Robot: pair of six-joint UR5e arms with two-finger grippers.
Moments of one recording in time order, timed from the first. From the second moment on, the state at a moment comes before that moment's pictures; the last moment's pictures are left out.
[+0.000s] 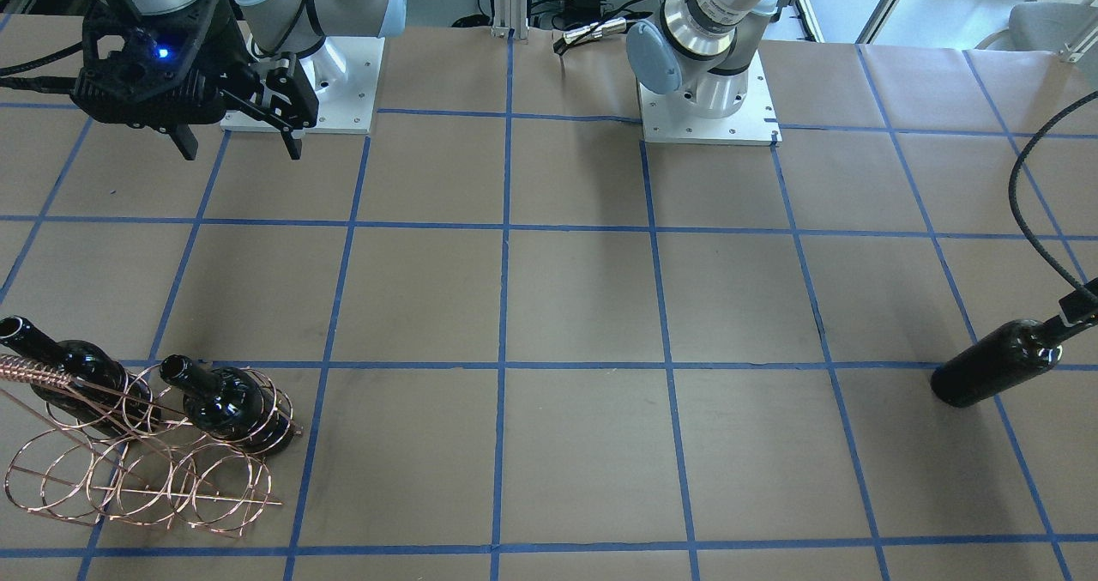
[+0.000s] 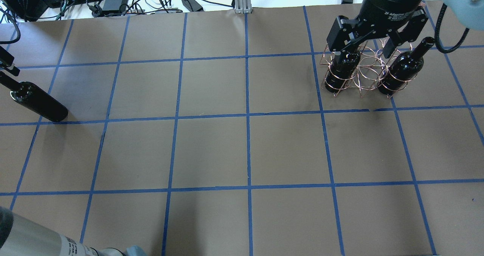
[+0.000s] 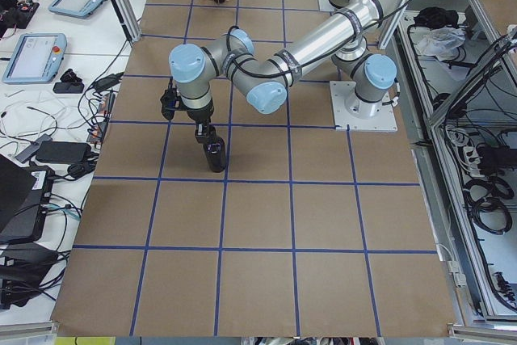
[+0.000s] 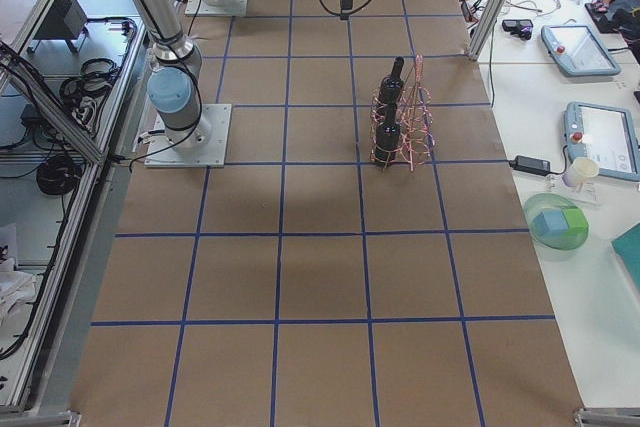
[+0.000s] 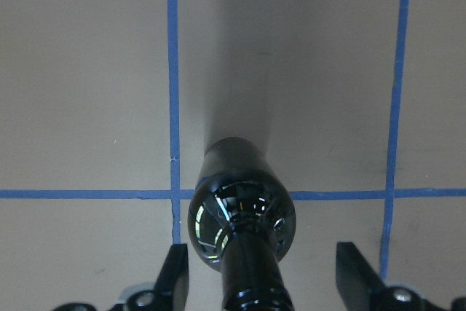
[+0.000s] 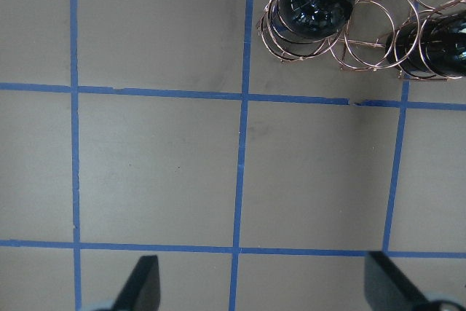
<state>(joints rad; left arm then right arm) -0.92 -1.97 -1.33 -1.45 1.55 0.63 1.60 -1.56 1.46 -1.47 -1.60 -0.03</state>
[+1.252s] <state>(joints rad) -0.91 -1.97 -1.33 -1.47 1.58 0.61 1.60 -1.56 1.46 -1.47 -1.60 -0.03</state>
